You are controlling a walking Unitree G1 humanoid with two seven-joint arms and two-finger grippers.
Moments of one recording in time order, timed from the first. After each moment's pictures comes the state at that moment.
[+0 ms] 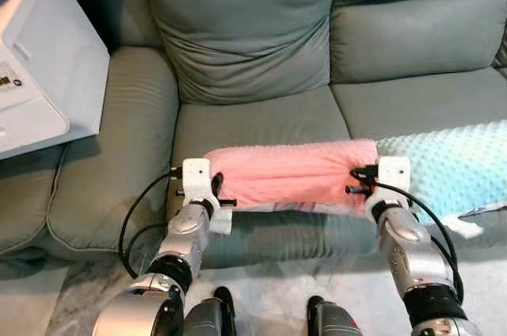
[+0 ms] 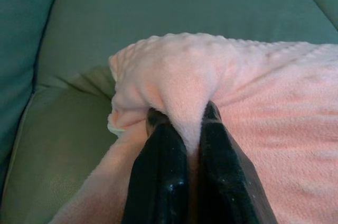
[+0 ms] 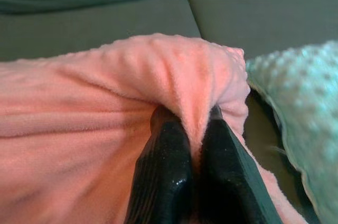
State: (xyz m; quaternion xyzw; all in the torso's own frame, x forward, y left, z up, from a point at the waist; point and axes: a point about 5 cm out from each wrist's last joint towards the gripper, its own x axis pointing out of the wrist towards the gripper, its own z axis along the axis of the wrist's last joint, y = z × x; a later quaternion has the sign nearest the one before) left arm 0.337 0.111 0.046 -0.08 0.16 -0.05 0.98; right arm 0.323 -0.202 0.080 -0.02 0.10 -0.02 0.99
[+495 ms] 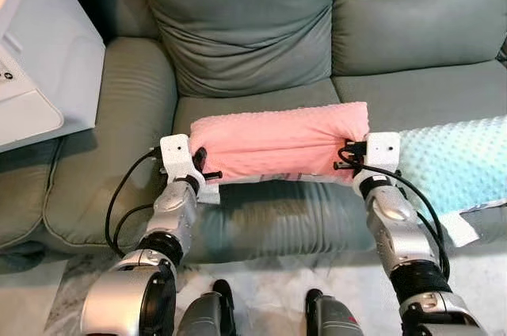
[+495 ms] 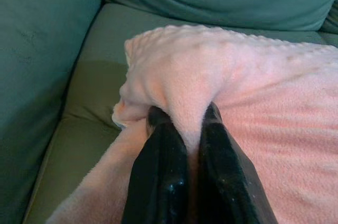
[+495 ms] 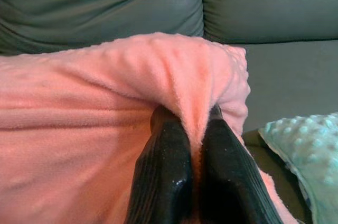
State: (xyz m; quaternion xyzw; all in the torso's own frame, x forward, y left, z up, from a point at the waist) left arm 0.360 0.135 0.075 -0.12 0.12 0.00 0.99; right arm 0.344 -0.183 0.103 -0.04 0.02 0.00 1.00
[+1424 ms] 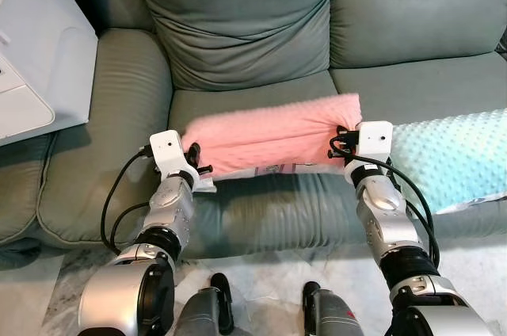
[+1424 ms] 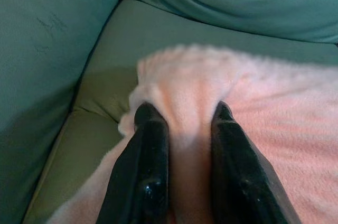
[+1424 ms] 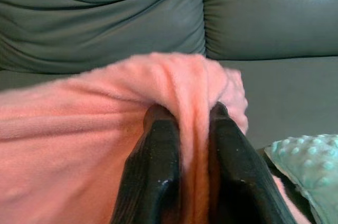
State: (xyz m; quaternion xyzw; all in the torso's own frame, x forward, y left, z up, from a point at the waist) left arm 0.364 0.143 0.082 -0.15 0.11 0.04 0.98; right arm 0.357 -0.170 0.117 -0.03 -0.02 0.00 1.00
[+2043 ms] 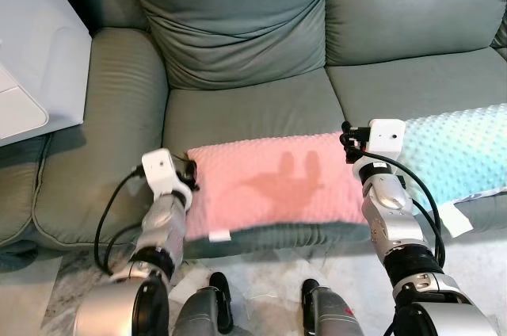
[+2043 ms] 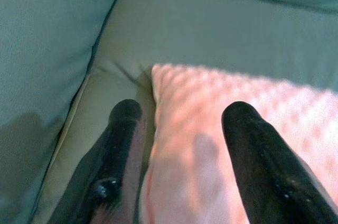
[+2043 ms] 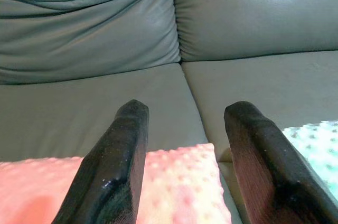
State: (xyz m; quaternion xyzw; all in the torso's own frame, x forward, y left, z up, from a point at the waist) left arm 0.340 0.157 0.048 -0.15 0.14 0.04 0.98; right arm 0.358 -0.179 0.120 -0.03 -0.03 -0.02 1.00
